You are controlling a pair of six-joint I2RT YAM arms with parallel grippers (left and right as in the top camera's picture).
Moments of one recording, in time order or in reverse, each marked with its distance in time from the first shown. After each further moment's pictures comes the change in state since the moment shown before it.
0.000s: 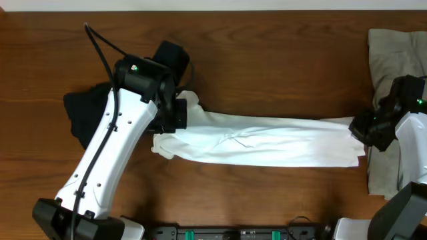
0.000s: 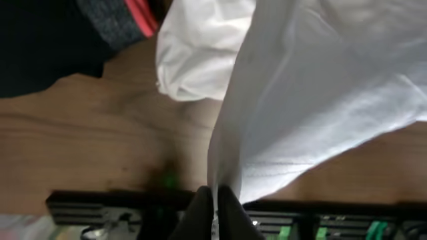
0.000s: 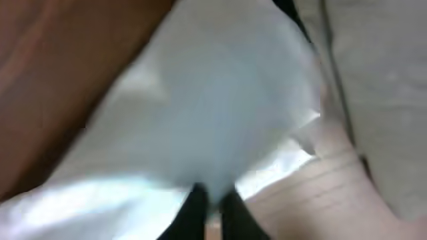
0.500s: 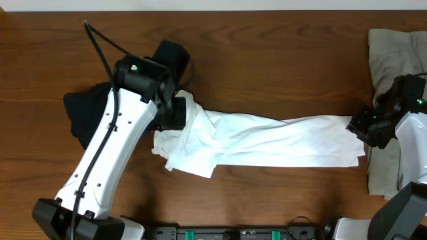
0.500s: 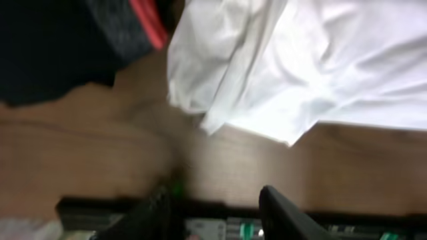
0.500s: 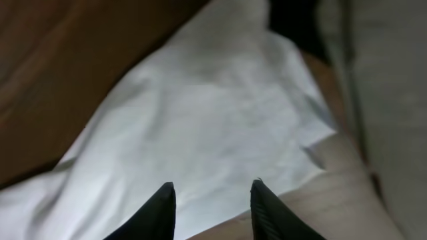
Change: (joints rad) left arm 0.000 0.000 0.000 0.055 -0.030 0.003; right arm 0.000 0.000 0.000 0.038 -0.084 -0.068
